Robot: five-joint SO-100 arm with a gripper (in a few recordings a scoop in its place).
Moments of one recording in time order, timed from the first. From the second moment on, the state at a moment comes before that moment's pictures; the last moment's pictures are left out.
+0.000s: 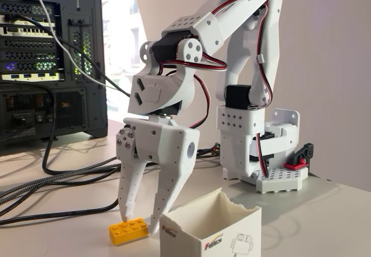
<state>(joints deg) -0.1 108.9 138.7 51.7 72.3</state>
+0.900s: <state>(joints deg) -0.1 104.4 136.7 46.0 88.8</state>
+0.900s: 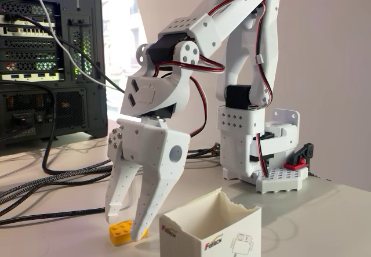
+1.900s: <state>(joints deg) -2.2 120.6 129.6 57.7 62.8</state>
